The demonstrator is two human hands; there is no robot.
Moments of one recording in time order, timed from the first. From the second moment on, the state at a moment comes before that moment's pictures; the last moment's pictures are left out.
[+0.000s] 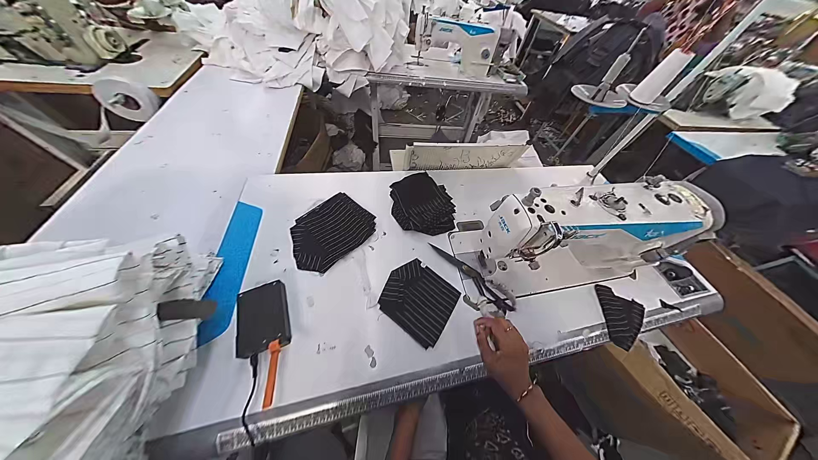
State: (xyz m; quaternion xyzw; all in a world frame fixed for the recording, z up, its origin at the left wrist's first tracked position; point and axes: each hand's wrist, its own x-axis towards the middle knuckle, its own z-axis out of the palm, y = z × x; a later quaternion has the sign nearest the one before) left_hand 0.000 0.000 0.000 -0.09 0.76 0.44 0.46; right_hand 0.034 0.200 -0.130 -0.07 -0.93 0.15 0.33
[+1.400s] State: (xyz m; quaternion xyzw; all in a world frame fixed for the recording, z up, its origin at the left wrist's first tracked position) left_hand -0.018 -0.063 -0.095 0.03 0.90 0.43 0.00; right_hand -0.022 0.132 -0.105 0.12 -0.91 0.37 0.11
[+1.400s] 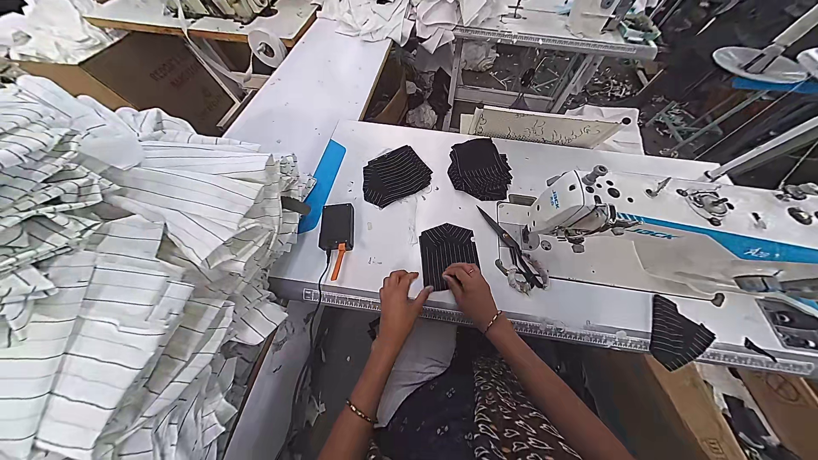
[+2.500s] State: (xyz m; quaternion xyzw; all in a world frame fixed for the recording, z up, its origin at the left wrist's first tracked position) left_hand -0.043 -0.020 -0.088 0.28 0.89 0.37 0.01; right_hand -0.008 0.114 -0.059 -0.02 -0.78 0.60 0.16
